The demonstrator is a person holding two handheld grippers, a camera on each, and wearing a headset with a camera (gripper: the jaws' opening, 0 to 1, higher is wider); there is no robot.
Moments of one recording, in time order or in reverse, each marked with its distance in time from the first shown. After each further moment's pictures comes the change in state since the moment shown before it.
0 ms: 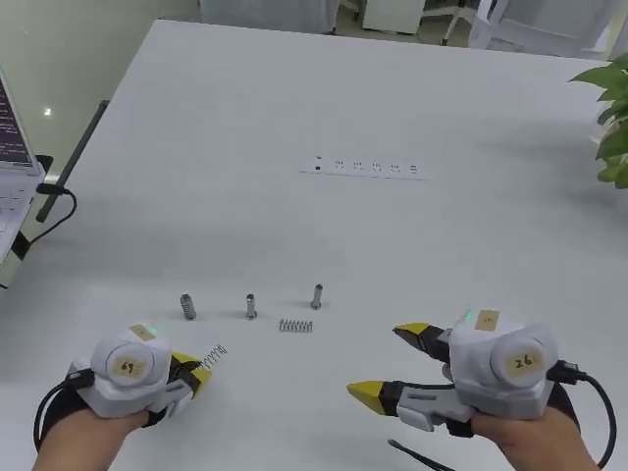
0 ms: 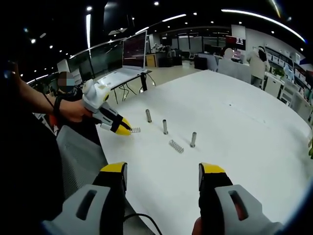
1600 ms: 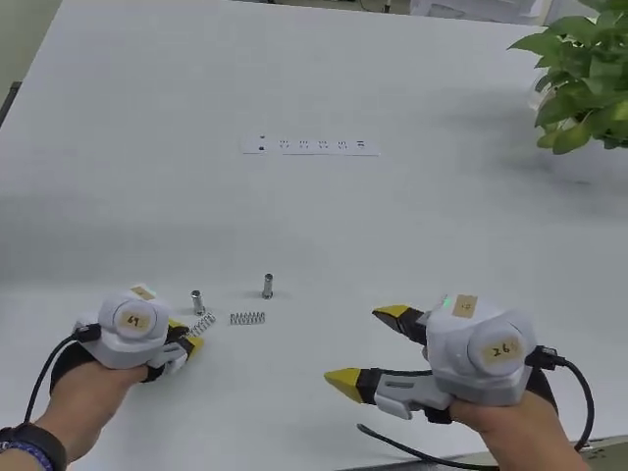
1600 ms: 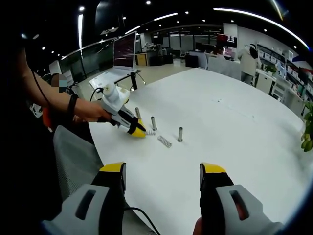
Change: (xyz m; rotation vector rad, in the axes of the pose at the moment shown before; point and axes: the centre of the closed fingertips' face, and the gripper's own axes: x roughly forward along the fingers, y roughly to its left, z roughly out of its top) left arm 0.092 0.003 0.026 0.049 0.069 -0.060; right arm -0.021 -0.024 -0.009 0.029 0.016 -0.080
